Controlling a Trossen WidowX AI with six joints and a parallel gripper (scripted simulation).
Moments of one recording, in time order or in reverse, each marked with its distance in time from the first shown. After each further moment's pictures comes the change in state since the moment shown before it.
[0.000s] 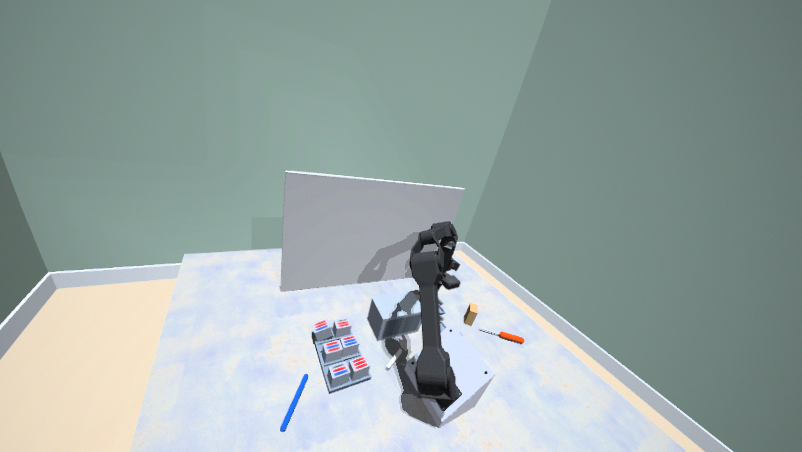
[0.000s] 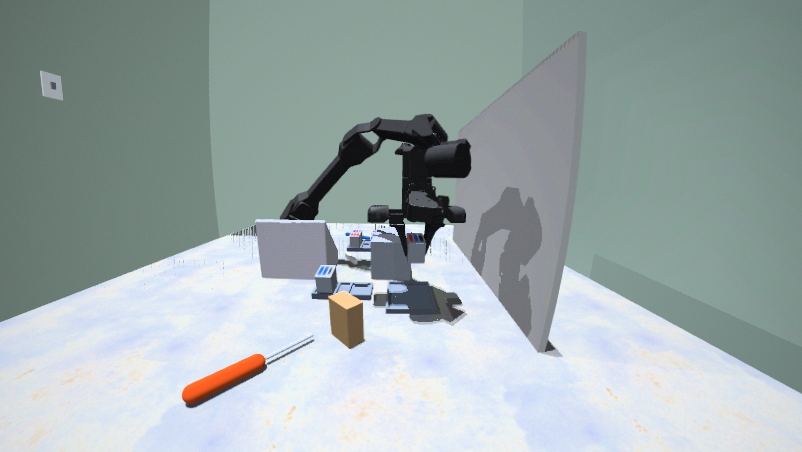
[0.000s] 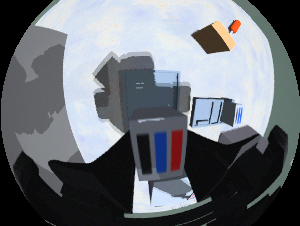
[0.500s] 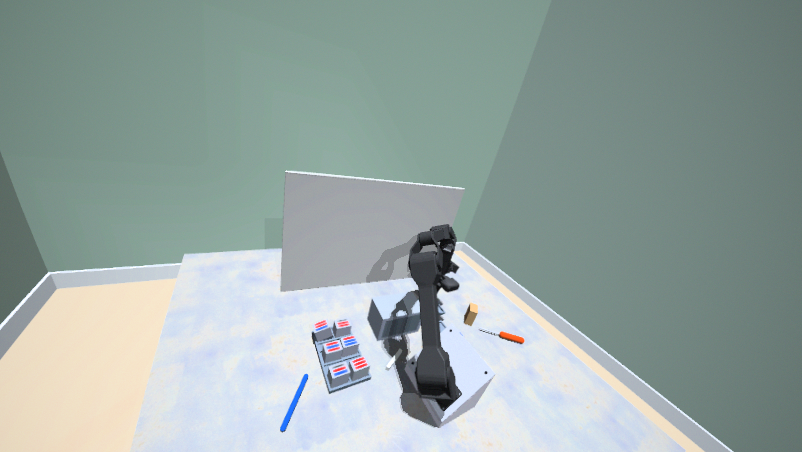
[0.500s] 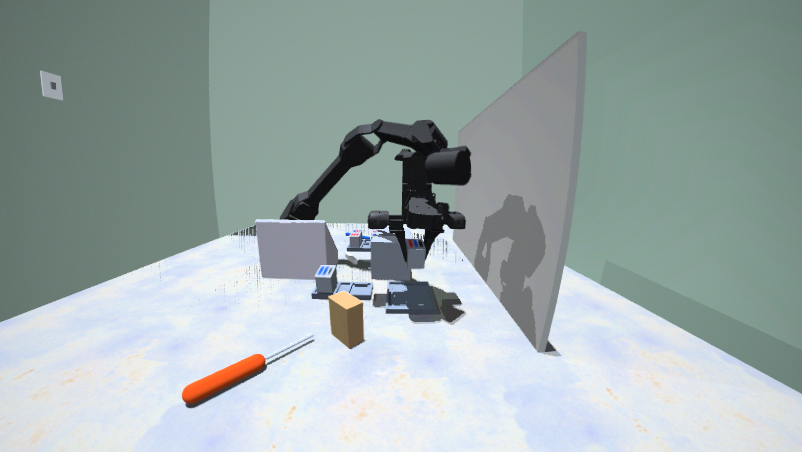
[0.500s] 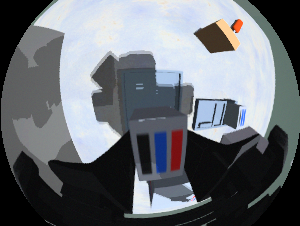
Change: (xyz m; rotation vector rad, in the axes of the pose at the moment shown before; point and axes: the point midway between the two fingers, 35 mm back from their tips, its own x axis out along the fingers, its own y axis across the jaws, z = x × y) arm 0.012 0.000 0.000 -0.001 0.002 -0.002
